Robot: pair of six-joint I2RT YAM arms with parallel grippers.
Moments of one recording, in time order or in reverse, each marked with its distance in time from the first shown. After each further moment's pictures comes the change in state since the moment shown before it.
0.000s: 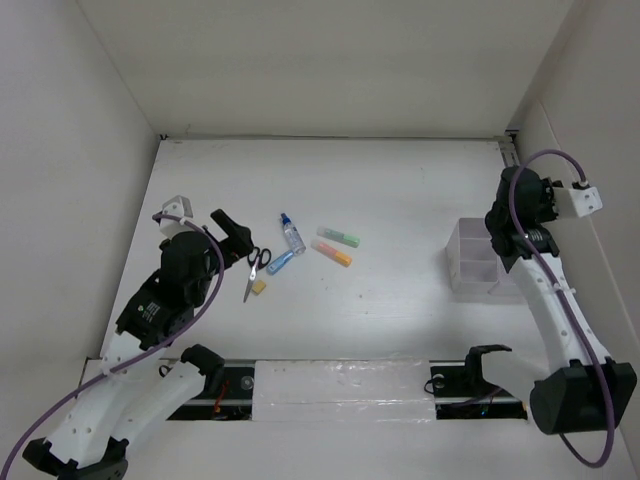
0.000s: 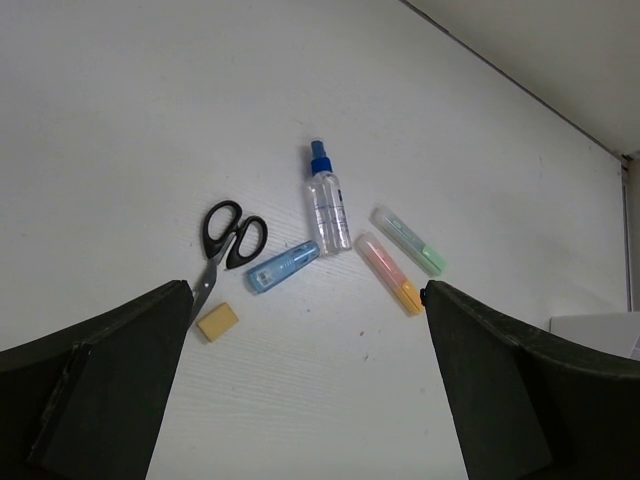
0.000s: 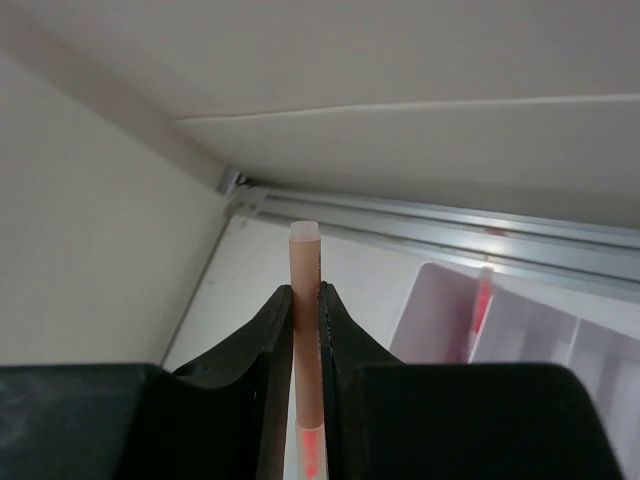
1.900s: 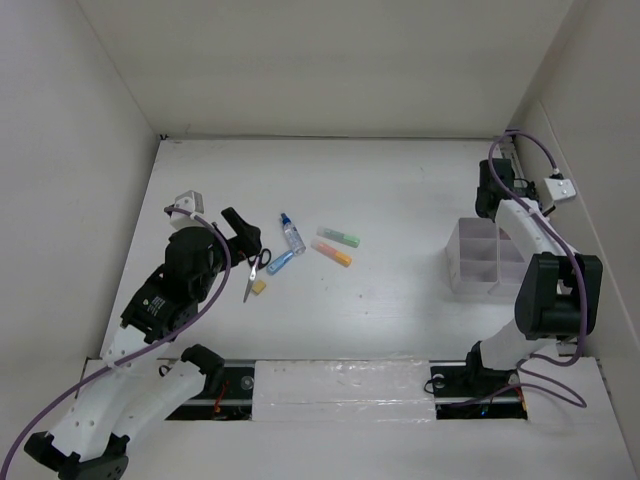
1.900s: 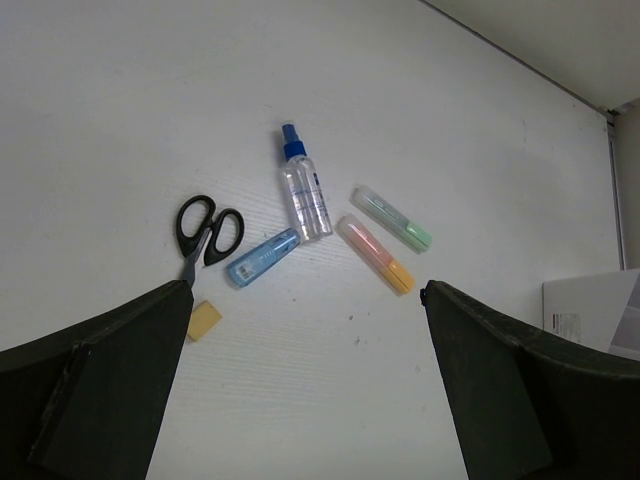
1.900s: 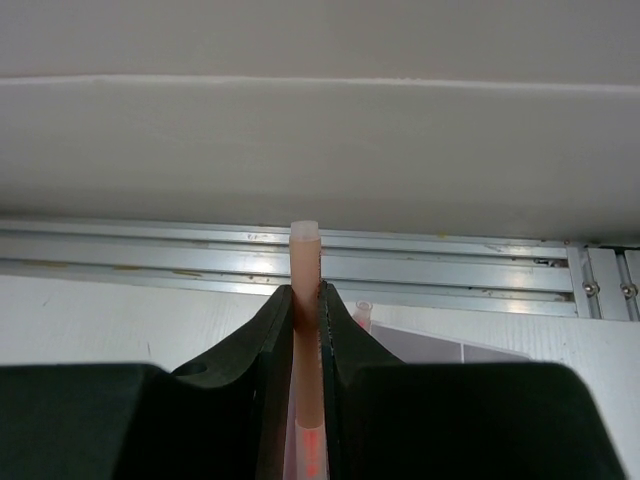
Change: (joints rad) left arm 0.000 0.031 0.000 0.048 0.094 0.055; right arm -0.131 0.535 0.201 -0.398 0.245 0.234
